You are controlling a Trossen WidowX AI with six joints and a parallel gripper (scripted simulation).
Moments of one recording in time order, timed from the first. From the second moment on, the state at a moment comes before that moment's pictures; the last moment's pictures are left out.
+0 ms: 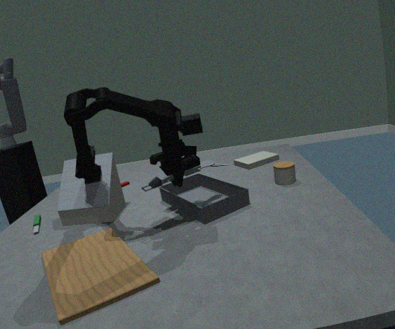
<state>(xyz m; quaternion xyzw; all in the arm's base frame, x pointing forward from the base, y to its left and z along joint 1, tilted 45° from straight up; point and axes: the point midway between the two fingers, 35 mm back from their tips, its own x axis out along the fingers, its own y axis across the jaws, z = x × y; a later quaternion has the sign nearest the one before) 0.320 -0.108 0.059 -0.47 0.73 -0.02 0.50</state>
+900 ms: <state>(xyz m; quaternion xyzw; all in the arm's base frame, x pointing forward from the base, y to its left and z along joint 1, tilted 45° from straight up) 0.287 -0.170 0.149 -0.60 0.70 0.21 0.33</state>
